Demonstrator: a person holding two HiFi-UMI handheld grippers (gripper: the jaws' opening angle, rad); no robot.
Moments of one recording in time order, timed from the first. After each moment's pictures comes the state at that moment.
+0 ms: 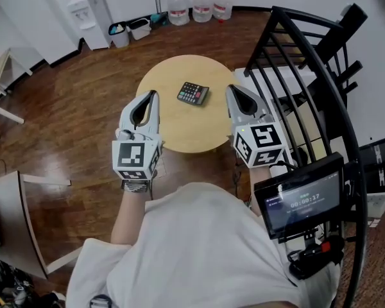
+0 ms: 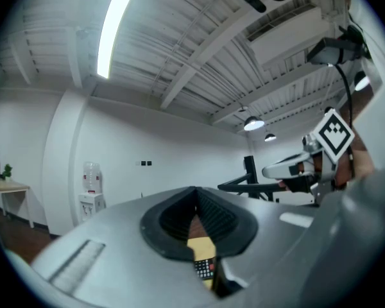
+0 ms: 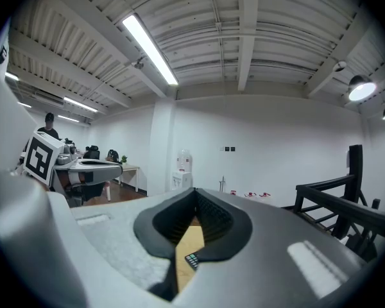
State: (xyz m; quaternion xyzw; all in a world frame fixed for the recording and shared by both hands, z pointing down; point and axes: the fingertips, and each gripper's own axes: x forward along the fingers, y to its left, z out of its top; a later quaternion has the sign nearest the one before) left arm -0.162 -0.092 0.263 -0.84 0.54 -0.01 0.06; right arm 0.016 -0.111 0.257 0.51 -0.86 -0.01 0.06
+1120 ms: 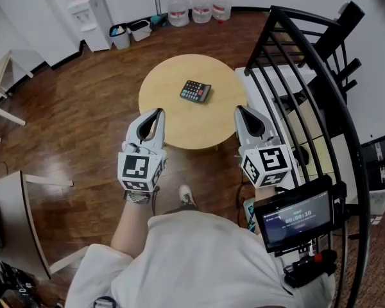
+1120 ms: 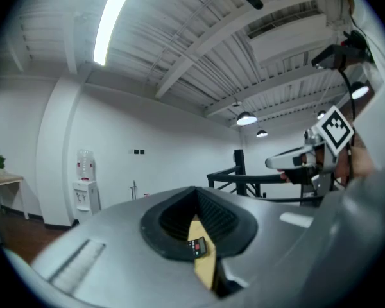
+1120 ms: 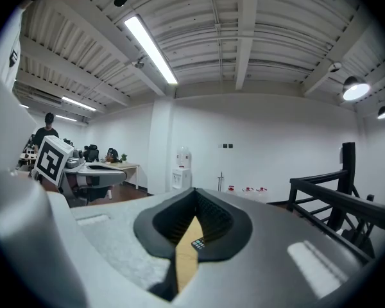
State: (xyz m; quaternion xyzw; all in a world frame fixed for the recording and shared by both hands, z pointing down) left arm -0.148 -0.050 0.288 -0.86 0.52 -0.05 0.02; right arm 0.041 -0.051 0.267 0.51 -0.86 0.00 0.07
